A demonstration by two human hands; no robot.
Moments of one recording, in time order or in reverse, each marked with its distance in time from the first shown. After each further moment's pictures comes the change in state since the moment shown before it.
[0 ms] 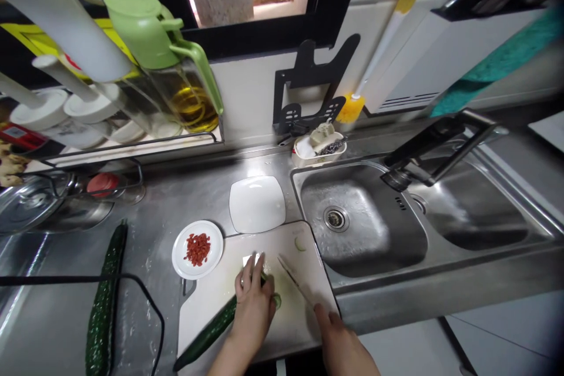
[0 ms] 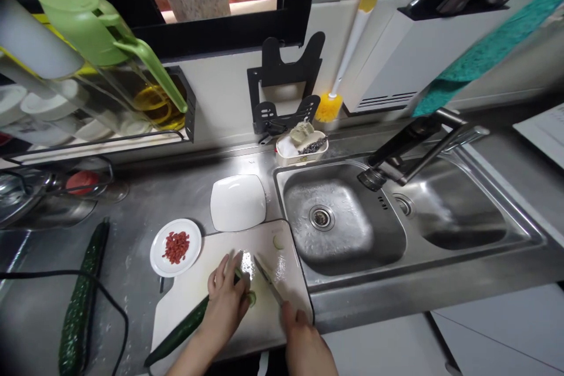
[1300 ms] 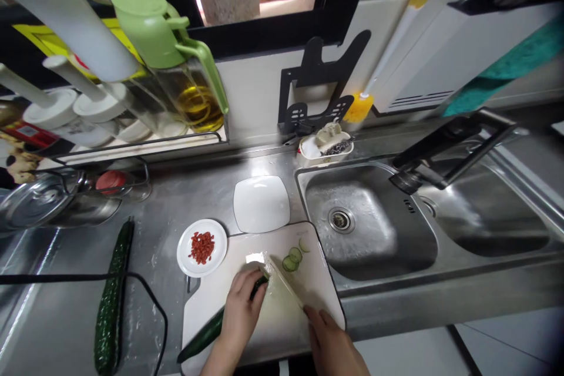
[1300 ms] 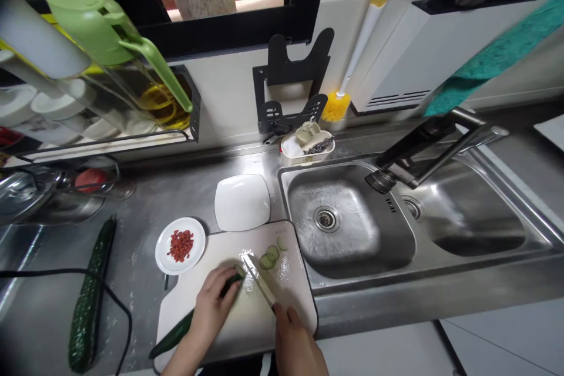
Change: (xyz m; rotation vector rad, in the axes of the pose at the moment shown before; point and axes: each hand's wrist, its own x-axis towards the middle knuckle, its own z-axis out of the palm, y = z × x) left_hand -0.005 -0.039 0.007 -0.396 0.309 0.010; right_hand 0.012 -0.006 0.019 0.205 0.053 -0.097
